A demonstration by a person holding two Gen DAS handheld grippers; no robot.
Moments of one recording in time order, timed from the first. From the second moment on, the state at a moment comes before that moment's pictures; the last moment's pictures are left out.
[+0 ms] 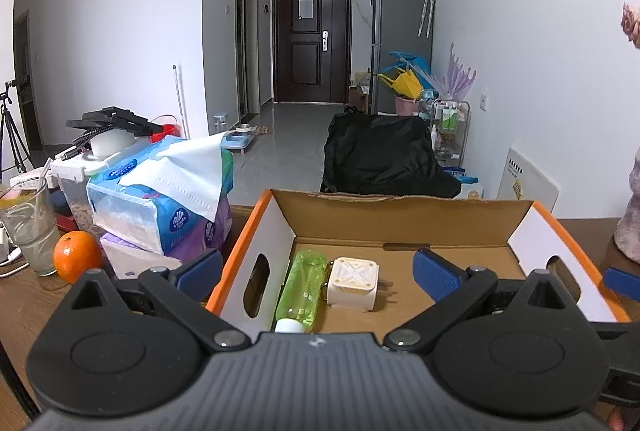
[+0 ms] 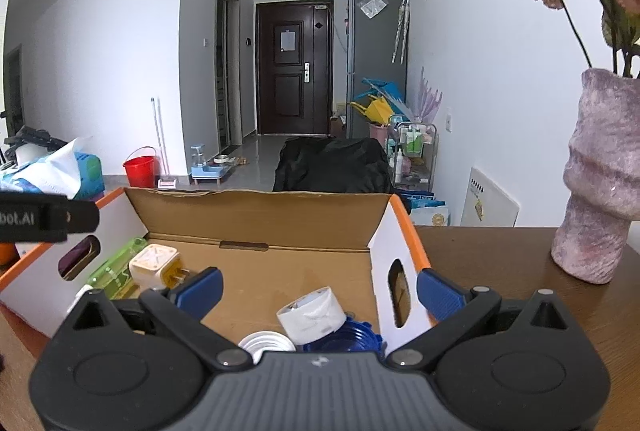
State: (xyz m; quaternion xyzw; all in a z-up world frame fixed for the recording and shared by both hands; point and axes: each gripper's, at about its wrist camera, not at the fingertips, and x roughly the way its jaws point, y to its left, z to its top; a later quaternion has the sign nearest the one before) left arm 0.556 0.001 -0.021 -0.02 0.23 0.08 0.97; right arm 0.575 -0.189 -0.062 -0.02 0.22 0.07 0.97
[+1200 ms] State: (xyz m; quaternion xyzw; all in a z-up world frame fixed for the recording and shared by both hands) left arm 0.435 0.004 0.025 -0.03 0.23 0.06 0.97; right arm 0.435 -0.231 -0.029 0.00 0.20 0.06 0.98
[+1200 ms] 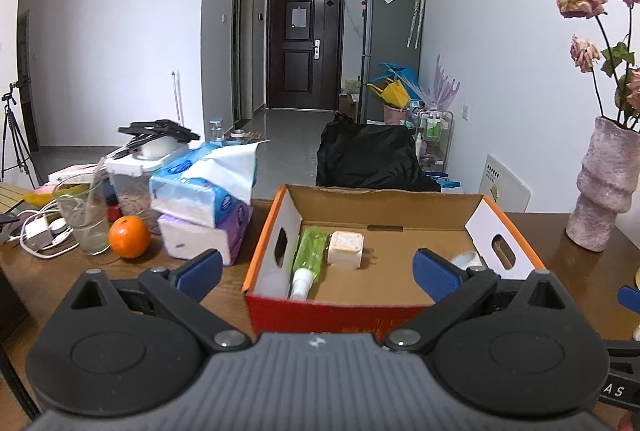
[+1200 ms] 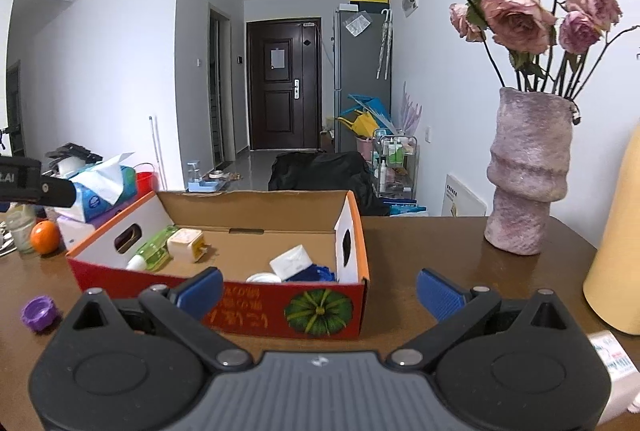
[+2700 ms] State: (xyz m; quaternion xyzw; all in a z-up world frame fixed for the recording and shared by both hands) left arm 0.193 0.014 -0.001 -0.03 0.23 0.09 0.97; right arm 0.211 -0.270 -0.032 -0.03 0.19 0.06 0.98
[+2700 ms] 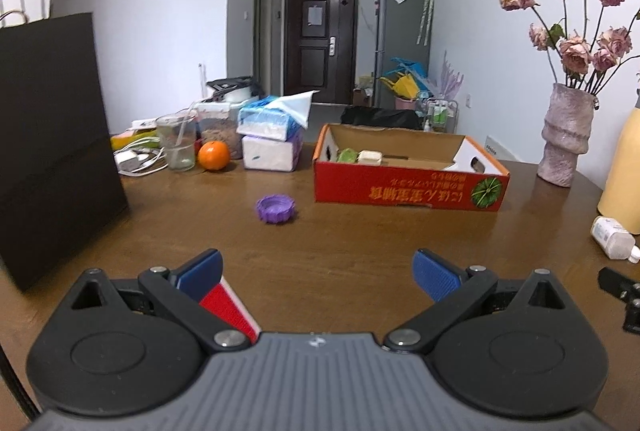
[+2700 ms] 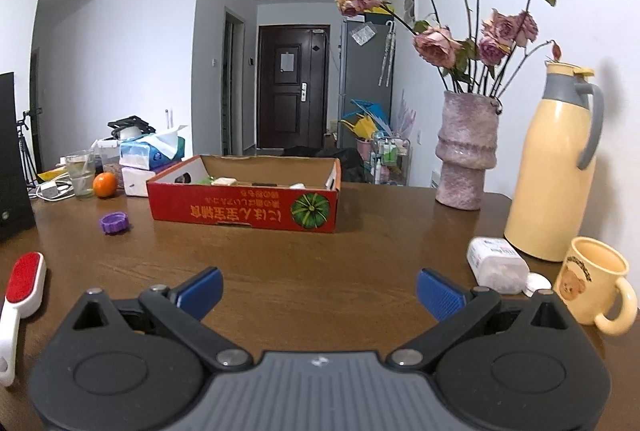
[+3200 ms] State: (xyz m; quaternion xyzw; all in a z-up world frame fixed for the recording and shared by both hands) left arm 0.166 0.040 -0.024 -0.05 0.26 0.12 0.96; right arm 0.199 -0.289 -0.047 -0.01 0.21 0.03 0.98
